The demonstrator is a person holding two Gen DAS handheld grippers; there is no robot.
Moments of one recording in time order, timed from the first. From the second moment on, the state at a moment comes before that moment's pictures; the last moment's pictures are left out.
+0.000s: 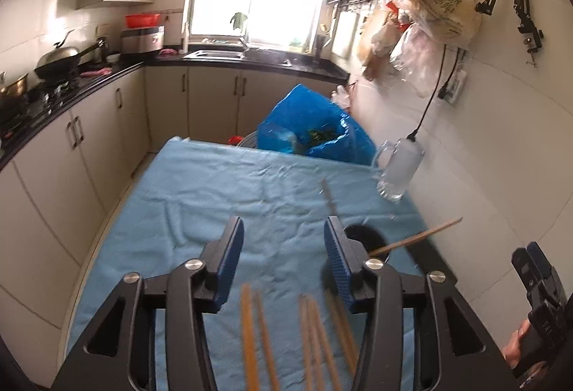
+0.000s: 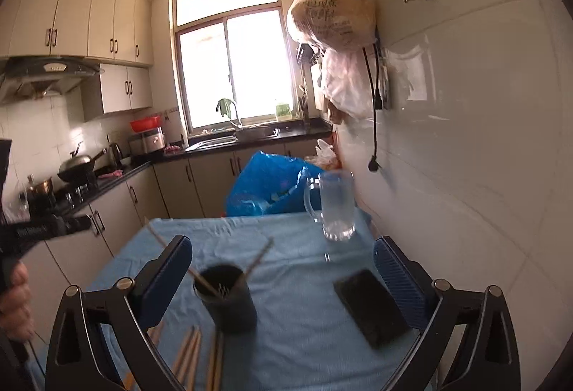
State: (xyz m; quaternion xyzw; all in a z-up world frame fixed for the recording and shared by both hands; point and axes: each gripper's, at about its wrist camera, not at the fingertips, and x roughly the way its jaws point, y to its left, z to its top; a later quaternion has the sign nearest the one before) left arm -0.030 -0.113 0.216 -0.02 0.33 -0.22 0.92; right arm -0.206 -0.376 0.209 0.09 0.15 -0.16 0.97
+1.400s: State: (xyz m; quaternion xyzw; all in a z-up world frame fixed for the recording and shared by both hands) left arm -0.034 -0.042 0.024 0.00 0.46 -0.16 0.87; right arm -0.016 -0.272 0.039 0.17 0.52 -0.03 0.83
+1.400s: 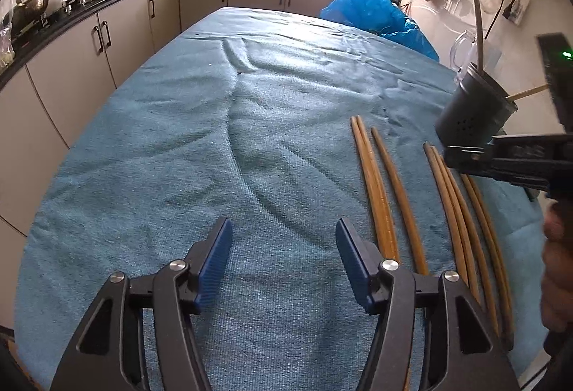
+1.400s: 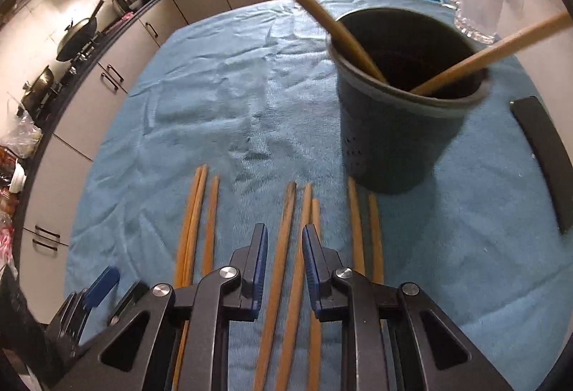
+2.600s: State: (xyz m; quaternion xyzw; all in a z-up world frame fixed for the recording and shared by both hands) left arm 0.024 -0.116 0.052 -0.05 0.57 -0.26 0.78; right arm -0.109 -0.295 0.126 0.18 0.39 0.01 0.90
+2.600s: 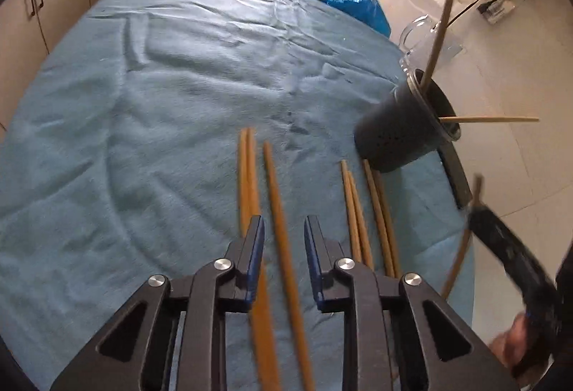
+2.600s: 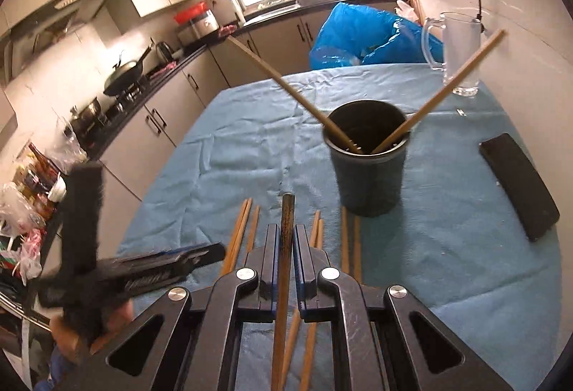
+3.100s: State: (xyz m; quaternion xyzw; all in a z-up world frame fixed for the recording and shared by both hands) left arm 0.057 -0.166 0.027 0.02 0.60 -0.19 0.78; right arm -0.123 -0.321 0.119 0.22 0.38 0.02 0.90
